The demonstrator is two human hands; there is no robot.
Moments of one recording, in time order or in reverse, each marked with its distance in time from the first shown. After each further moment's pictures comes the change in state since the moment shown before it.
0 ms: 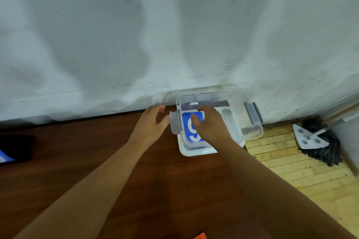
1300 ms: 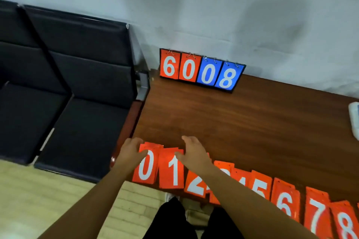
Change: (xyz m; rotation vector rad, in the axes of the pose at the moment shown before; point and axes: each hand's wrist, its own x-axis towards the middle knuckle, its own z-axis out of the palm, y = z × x) left_hand -0.496 -0.534 -0.415 -0.014 0.035 -0.681; right_hand -0.422 -0.403 0.505 -0.308 -0.600 -0.323
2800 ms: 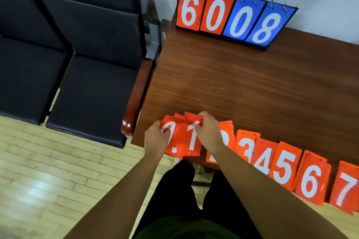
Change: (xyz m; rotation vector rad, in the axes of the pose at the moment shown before) left_hand -0.009 -0.038 0.086 -0.214 0.159 -0.236; right_hand 0.026 0.011 0.092 0.224 0.171 0.116
